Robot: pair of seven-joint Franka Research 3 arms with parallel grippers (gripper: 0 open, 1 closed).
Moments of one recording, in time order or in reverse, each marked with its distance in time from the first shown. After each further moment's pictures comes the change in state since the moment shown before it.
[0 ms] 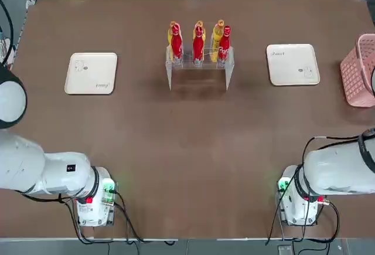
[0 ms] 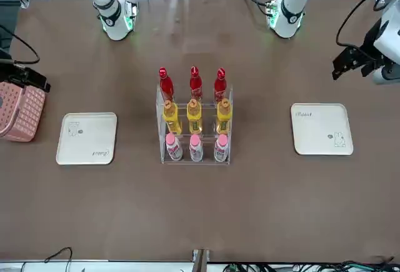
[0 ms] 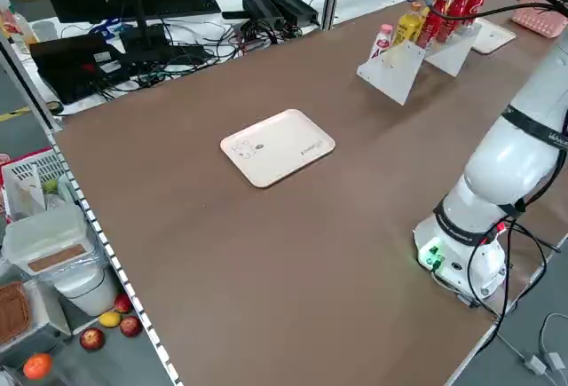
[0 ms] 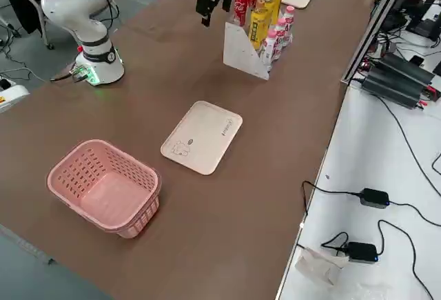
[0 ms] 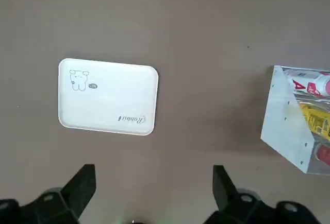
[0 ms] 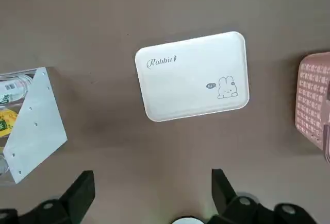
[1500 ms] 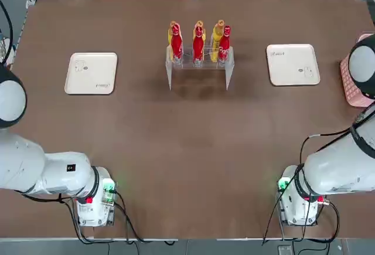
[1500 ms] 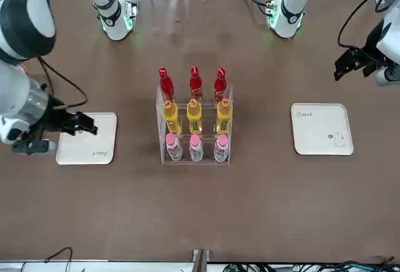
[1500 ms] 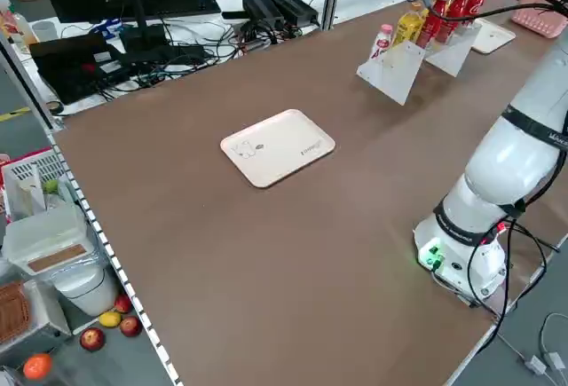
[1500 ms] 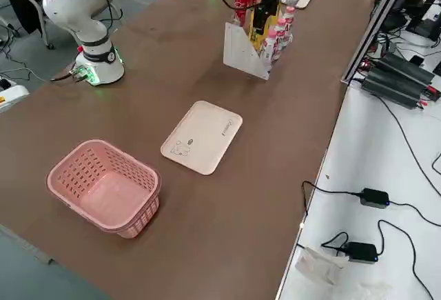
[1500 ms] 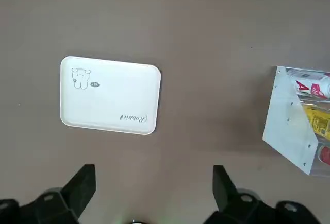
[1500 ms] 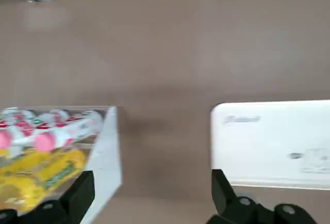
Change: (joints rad) left arm 0.005 0.000 0.006 -0.005 0.000 0.000 0.000; right arm 0.051 0.213 0.091 0.095 0.084 0.259 -0.010
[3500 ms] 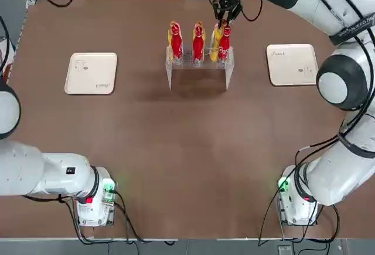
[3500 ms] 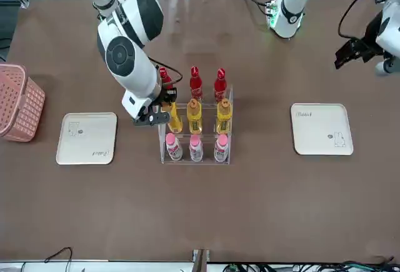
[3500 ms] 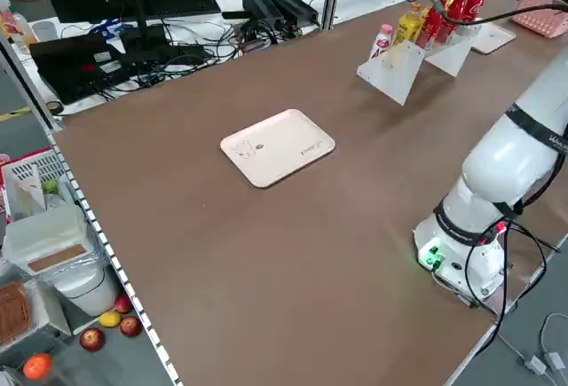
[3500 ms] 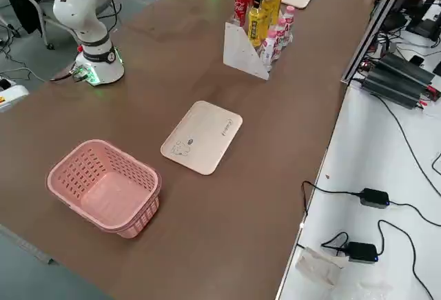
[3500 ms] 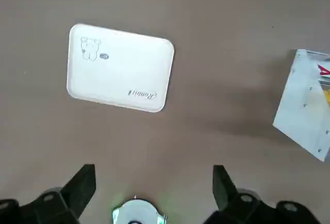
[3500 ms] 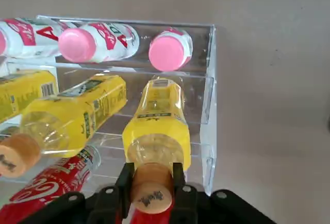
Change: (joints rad) left arm -0.077 -0.092 0.110 -0.112 -0.004 -0.023 -0.016; right arm 0.486 0.110 0.006 -0.034 0.023 0.009 0.385
